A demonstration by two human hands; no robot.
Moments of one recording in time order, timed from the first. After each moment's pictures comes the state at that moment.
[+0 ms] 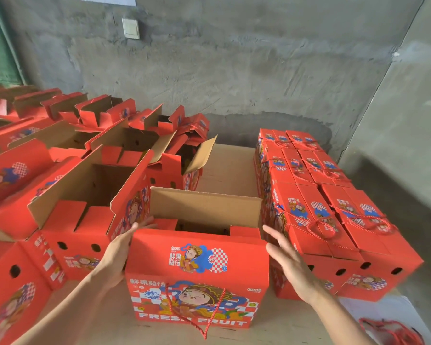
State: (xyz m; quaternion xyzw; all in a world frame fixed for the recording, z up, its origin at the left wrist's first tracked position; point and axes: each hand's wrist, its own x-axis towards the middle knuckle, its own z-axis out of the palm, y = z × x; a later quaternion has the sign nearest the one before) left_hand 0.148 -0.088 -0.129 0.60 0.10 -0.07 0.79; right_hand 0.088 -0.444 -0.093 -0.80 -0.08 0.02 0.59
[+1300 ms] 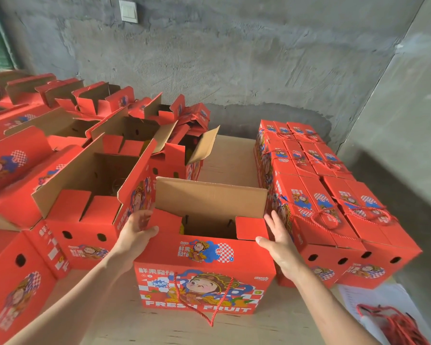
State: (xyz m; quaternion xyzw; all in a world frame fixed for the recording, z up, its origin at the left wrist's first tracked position) left_hand 0.154 -0.096 -0.126 0.73 0.11 0.00 0.67; right_hand 0.115 -0.413 -0.104 -0.78 0.07 0.01 0.63
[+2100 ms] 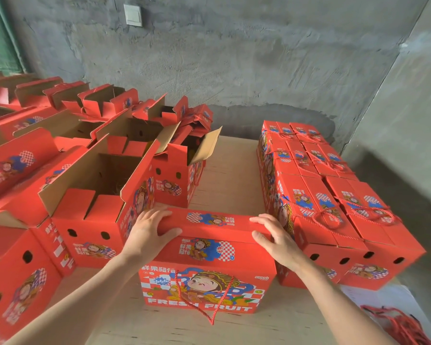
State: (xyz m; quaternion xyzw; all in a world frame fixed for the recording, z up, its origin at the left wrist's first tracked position) left_hand 0.145 -0.109 -0.118 0.93 -0.08 0.14 0.32; right_hand 0.124 -0.431 -0.105 -0.91 -0.10 -0.01 0.40
